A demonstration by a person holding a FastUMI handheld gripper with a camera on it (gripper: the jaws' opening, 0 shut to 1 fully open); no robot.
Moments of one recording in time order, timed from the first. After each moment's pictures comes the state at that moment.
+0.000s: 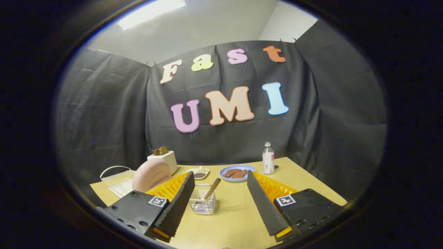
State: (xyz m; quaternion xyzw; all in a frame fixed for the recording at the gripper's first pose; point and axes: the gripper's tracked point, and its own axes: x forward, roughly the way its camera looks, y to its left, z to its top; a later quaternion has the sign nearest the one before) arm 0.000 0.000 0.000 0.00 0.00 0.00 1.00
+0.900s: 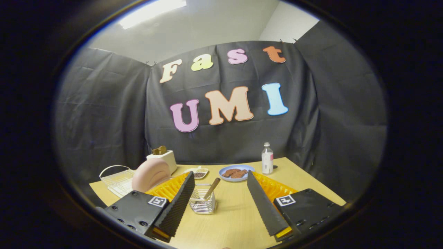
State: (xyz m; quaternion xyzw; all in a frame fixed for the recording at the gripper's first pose) arm -0.001 0.001 -0.001 0.00 0.00 0.00 1.00
